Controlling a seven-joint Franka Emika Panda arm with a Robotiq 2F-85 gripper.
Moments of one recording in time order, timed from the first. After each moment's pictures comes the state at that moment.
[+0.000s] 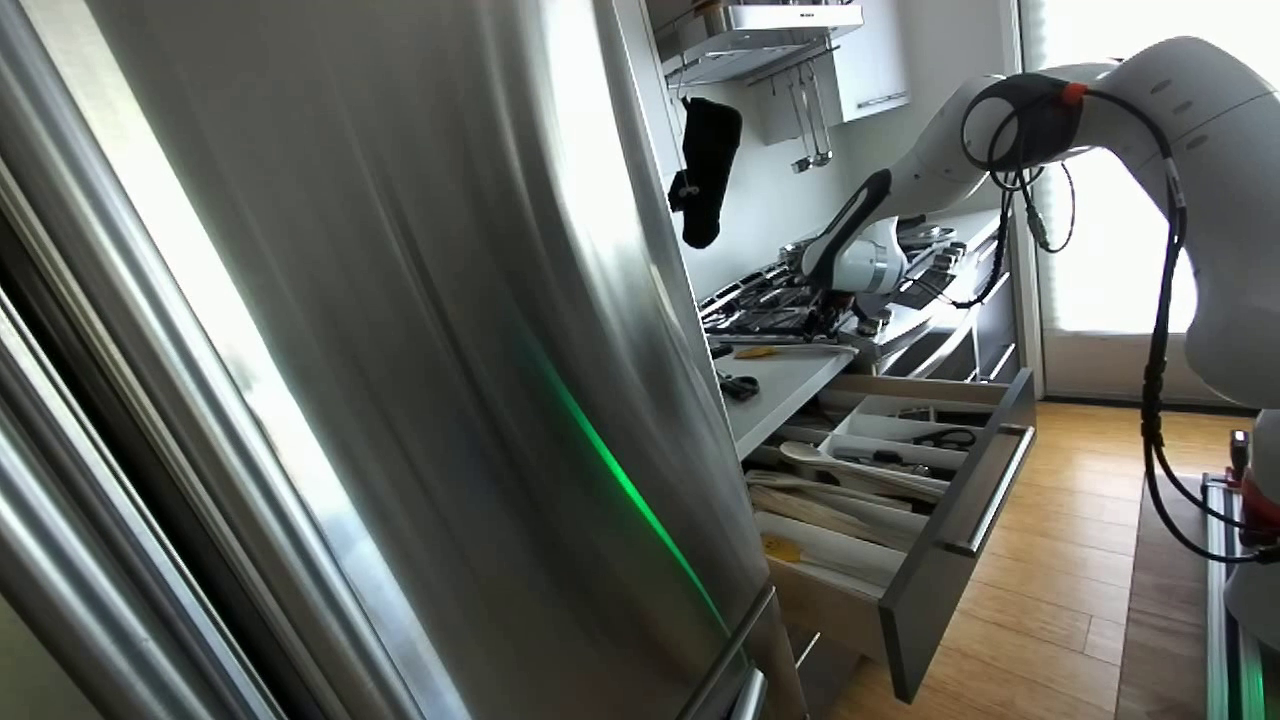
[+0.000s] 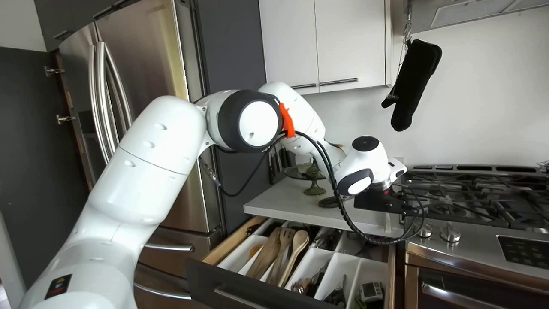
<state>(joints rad) -0.62 0.60 0.16 -1.70 0.42 2.92 -0.78</state>
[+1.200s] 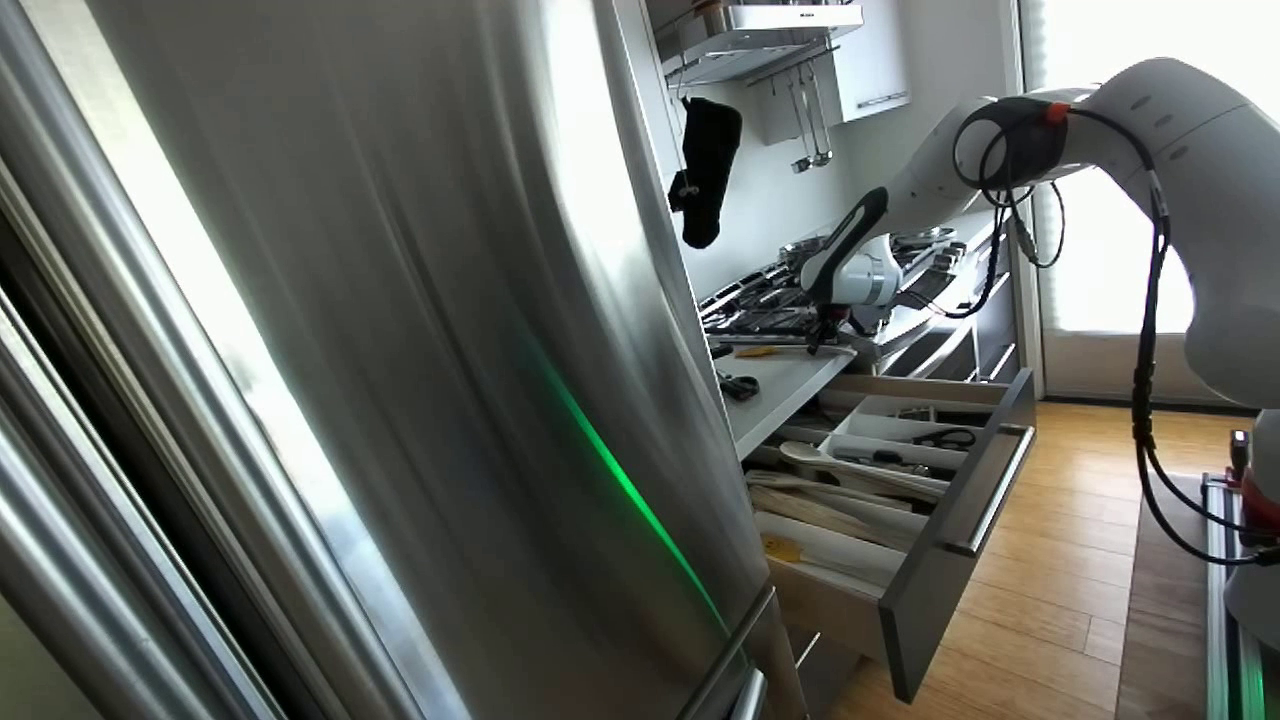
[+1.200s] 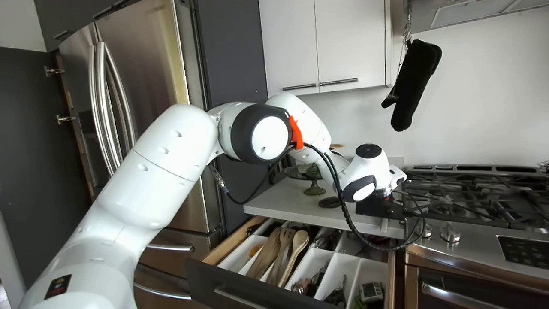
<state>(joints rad) -0.62 0.69 0.17 -1.62 0.34 2.88 -0.74</state>
